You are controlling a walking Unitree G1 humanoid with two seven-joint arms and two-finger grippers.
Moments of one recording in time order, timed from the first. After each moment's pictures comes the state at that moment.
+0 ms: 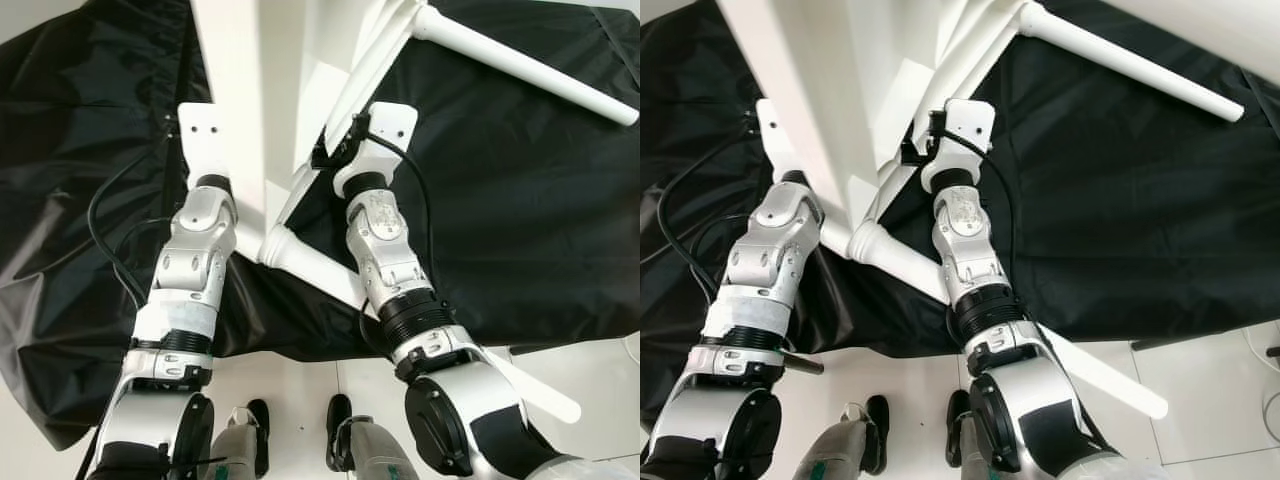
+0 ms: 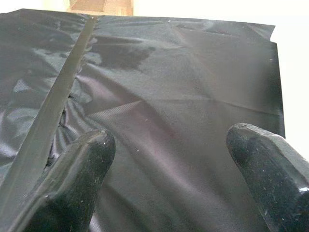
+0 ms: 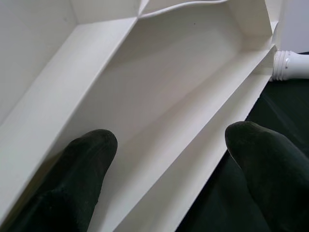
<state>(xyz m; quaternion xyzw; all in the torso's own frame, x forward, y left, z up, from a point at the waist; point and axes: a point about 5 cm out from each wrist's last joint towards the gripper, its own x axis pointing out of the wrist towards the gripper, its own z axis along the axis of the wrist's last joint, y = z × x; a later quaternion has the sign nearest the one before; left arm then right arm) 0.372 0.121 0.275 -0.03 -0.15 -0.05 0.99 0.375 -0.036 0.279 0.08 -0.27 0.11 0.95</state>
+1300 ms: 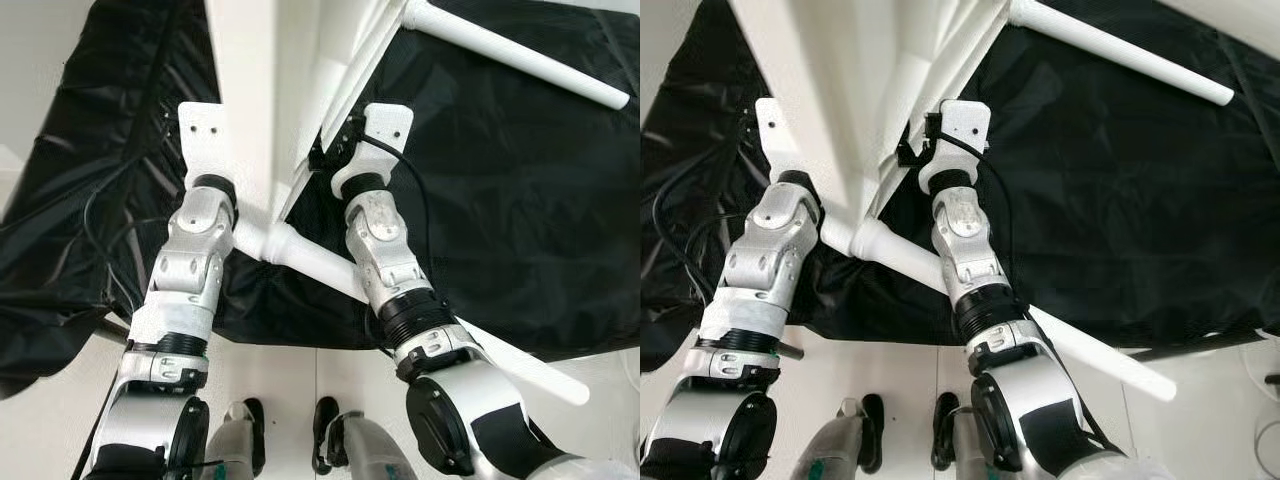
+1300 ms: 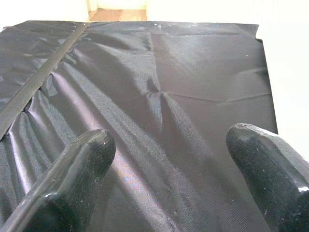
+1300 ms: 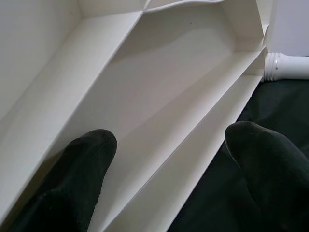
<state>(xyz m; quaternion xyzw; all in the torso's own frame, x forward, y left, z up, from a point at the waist) 0.371 0.124 0.276 0.01 -0.16 -0.06 0.99 0.376 -0.035 0.277 0.07 -0.27 0.12 0.95</state>
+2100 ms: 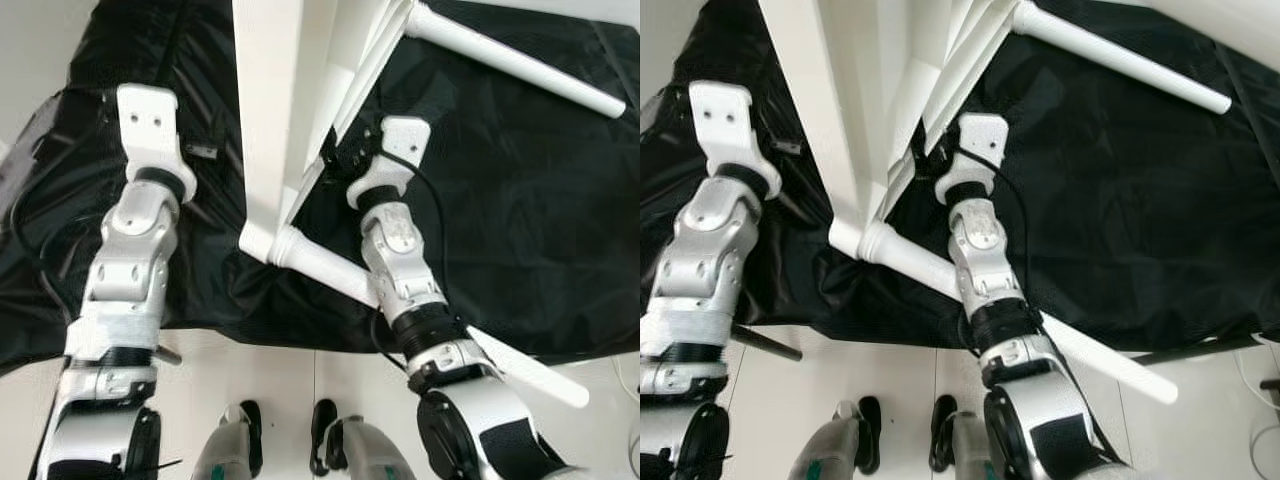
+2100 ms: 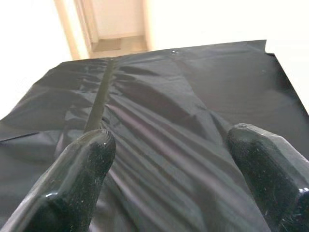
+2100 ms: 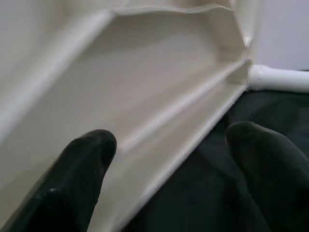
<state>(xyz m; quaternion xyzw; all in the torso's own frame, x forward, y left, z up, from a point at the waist) 0.340 0.180 0.284 0.06 -0.21 -0.06 0.97 0.367 -0.077 0.259 0.04 -0.29 0.09 0.95</state>
